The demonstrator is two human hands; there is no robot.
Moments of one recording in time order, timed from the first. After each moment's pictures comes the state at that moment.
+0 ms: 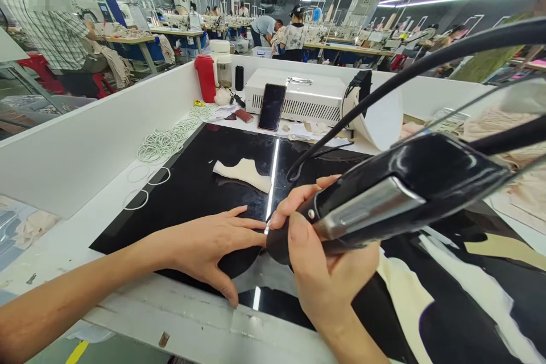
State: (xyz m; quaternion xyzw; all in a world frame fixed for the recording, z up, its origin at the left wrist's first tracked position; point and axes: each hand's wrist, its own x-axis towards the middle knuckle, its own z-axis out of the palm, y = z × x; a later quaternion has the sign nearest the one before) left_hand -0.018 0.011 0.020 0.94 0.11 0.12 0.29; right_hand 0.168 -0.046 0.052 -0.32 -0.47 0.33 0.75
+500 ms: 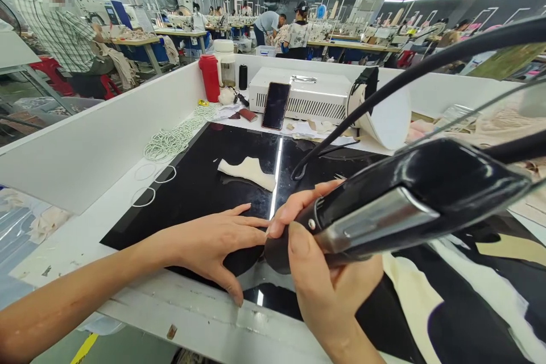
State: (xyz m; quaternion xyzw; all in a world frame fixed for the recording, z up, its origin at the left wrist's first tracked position) left_hand -0.019 0.010 0.015 0.95 0.12 0.09 0.27; right_hand 0.162 -0.056 0.051 -0.32 -0.47 0.34 0.75
